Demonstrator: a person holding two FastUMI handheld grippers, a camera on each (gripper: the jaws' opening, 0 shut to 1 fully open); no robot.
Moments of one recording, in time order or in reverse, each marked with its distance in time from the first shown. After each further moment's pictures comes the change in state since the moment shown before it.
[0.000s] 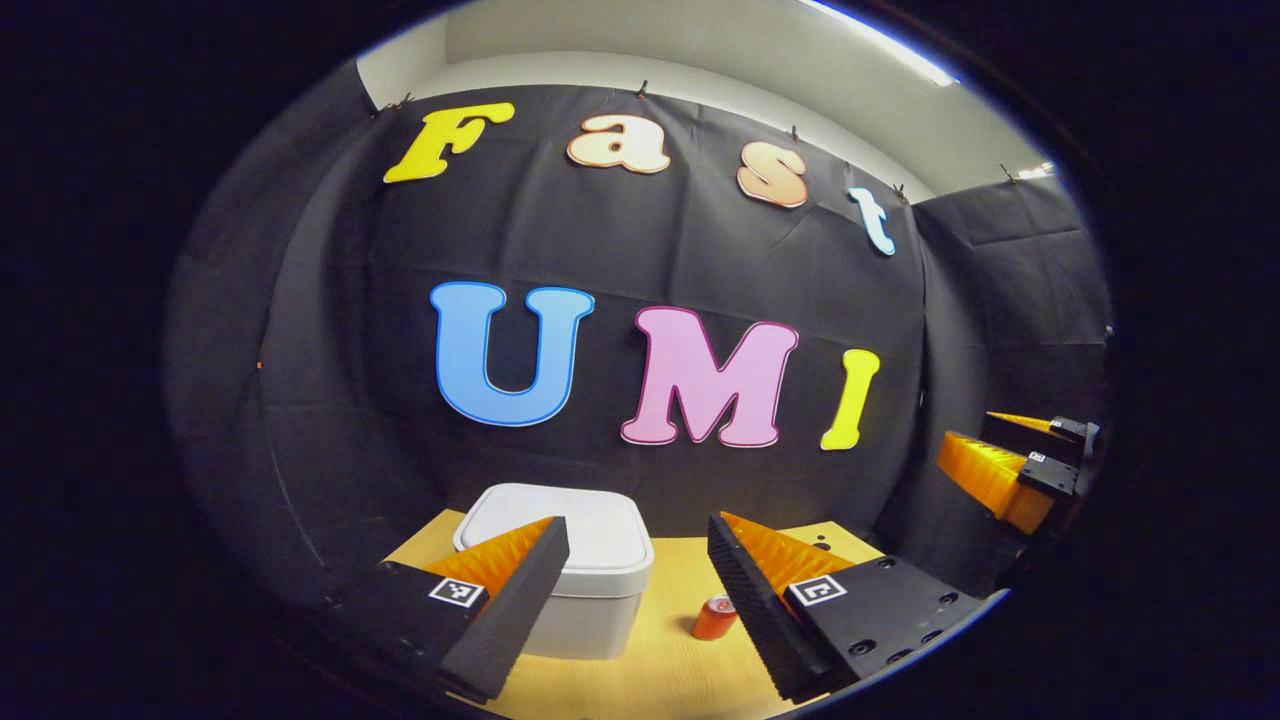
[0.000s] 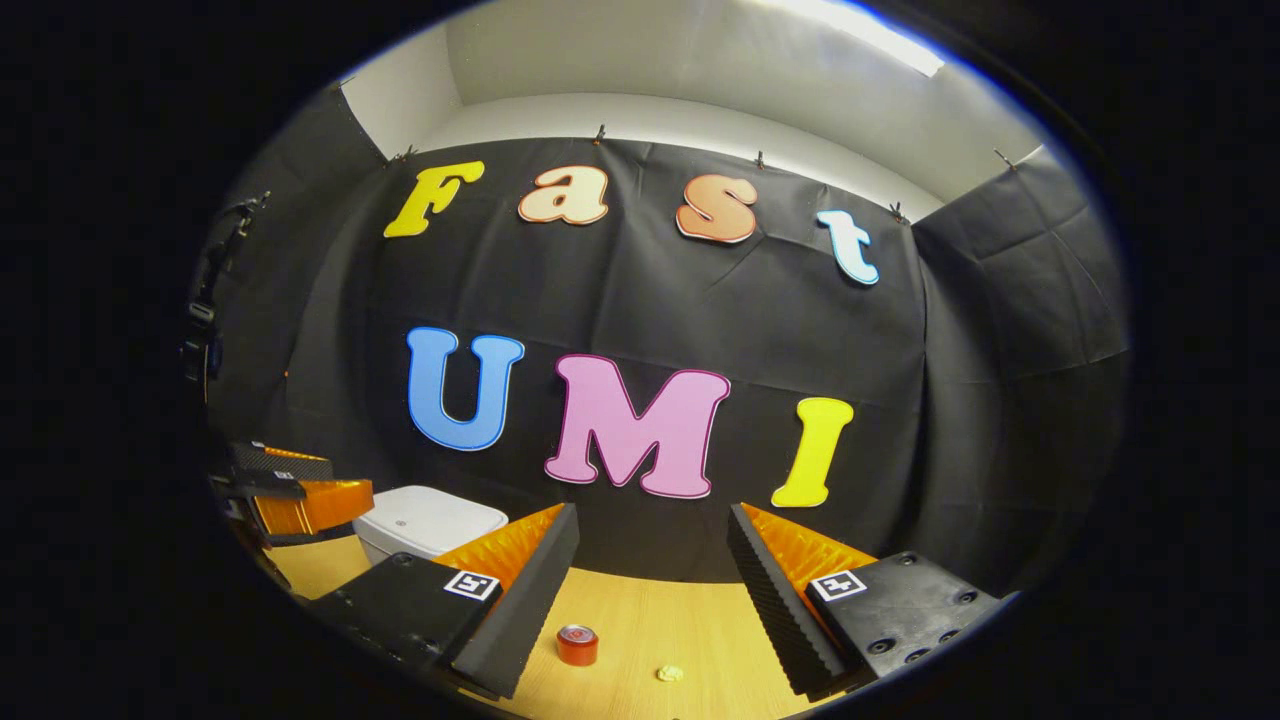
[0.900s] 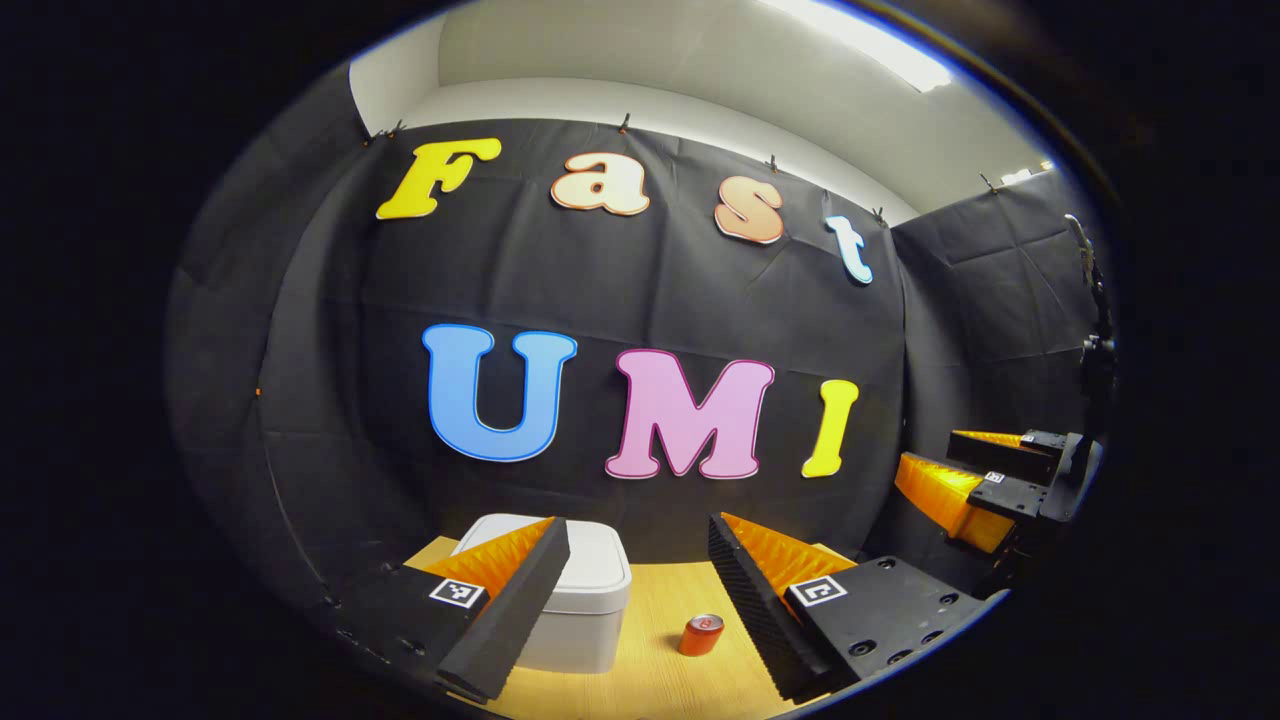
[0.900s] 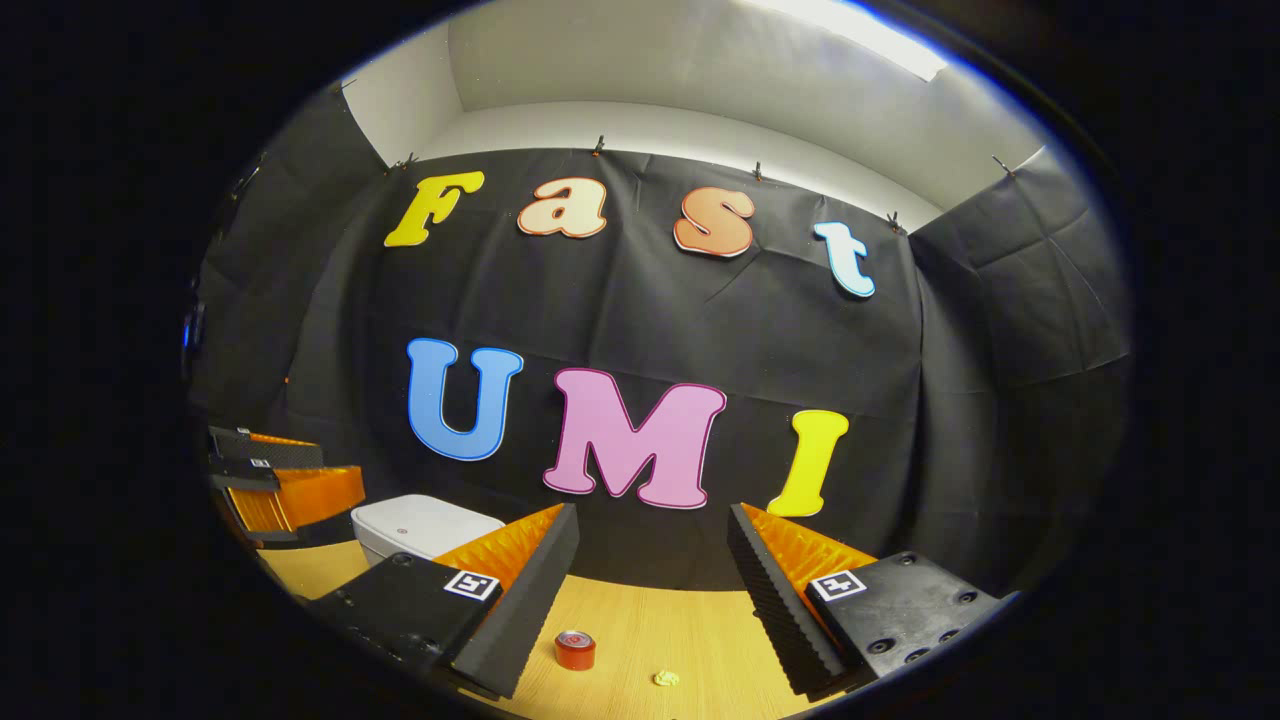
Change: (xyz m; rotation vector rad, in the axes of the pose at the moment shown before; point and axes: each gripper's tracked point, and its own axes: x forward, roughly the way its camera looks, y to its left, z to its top) left arm -0.032 -0.034 0.025 0.013 -0.090 -0.061; right arm -0.008 -0.002 0.022 0.004 -0.047 -0.005
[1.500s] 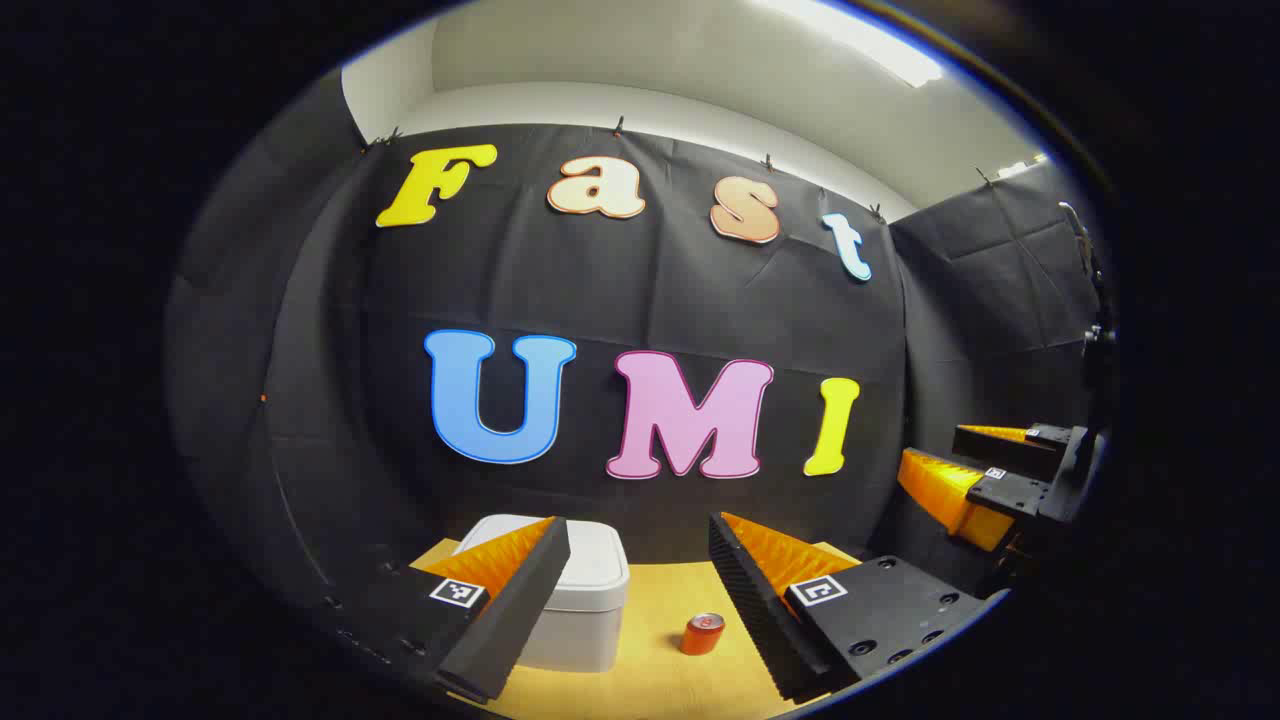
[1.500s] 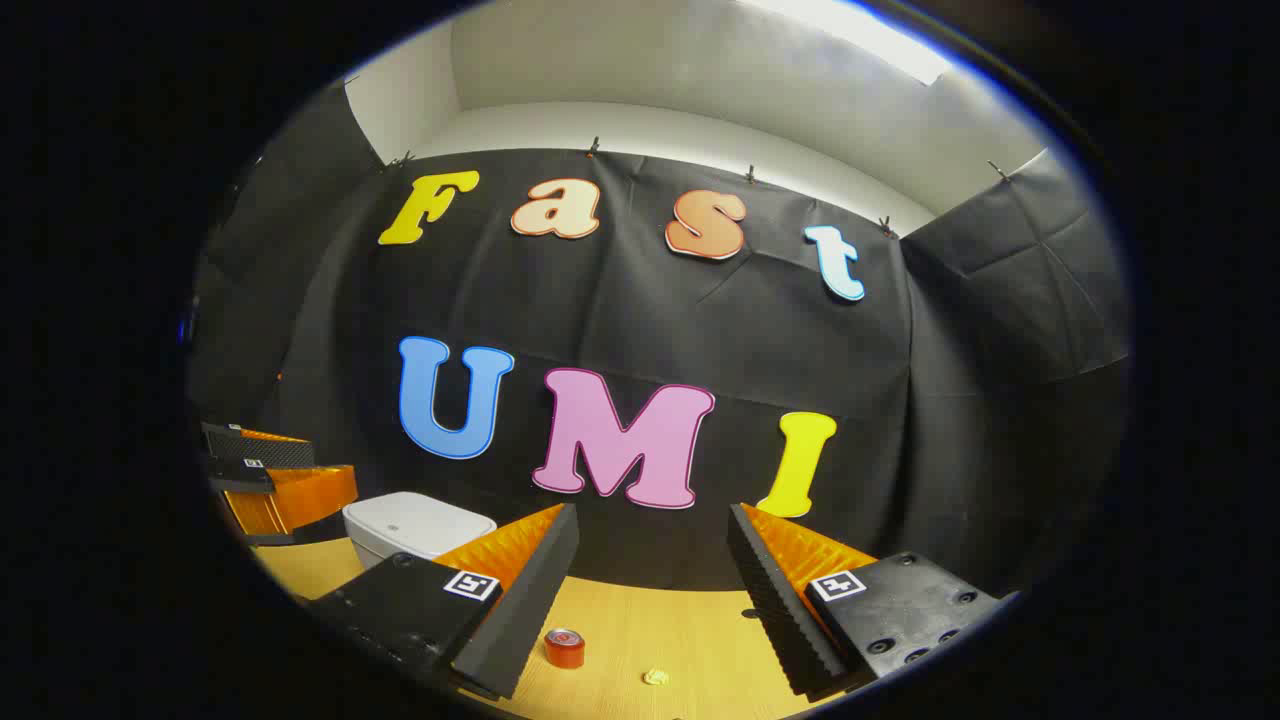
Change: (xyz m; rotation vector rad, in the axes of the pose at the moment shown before) left arm -0.006 -0.012 0.005 -0.007 -0.026 0.001; right arm -0.006 -0.004 -0.005 -0.016 0.007 -0.008
